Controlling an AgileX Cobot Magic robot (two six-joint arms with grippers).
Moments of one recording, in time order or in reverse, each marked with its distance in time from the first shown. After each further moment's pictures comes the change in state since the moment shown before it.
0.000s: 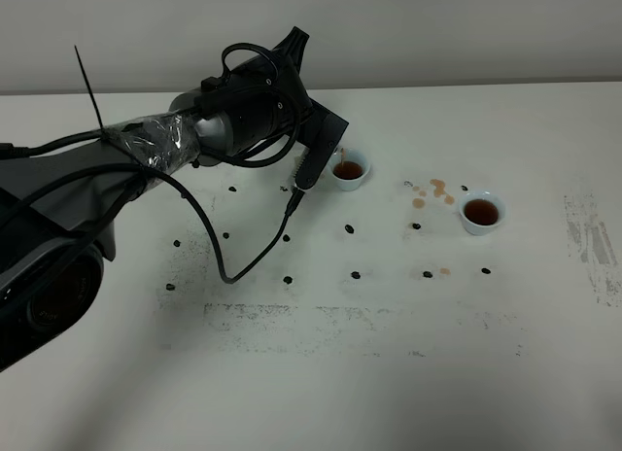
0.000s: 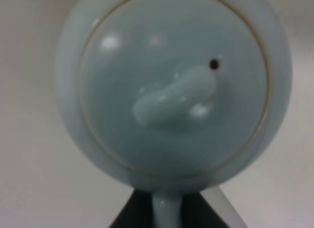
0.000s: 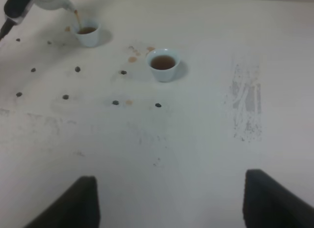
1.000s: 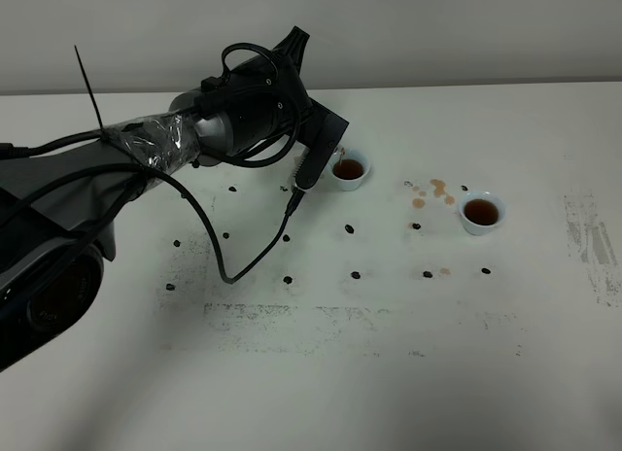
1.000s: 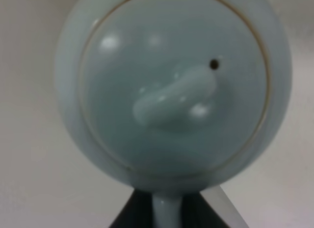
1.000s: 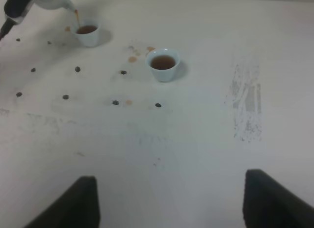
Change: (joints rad) left arm 0.000 0.000 0.000 0.000 -0.002 0.000; right arm 0.000 0.000 0.000 0.000 0.000 0.001
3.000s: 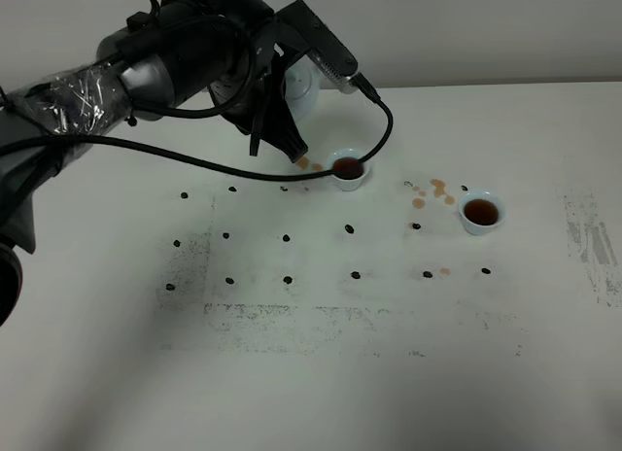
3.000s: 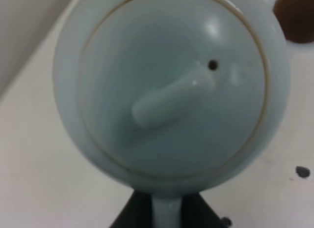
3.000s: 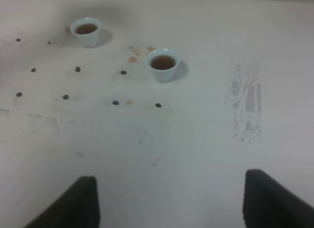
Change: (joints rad) left arm 0.025 -0.176 0.000 -0.504 0.262 -0.873; right arm 0.000 0.000 0.000 0.000 0.000 0.000
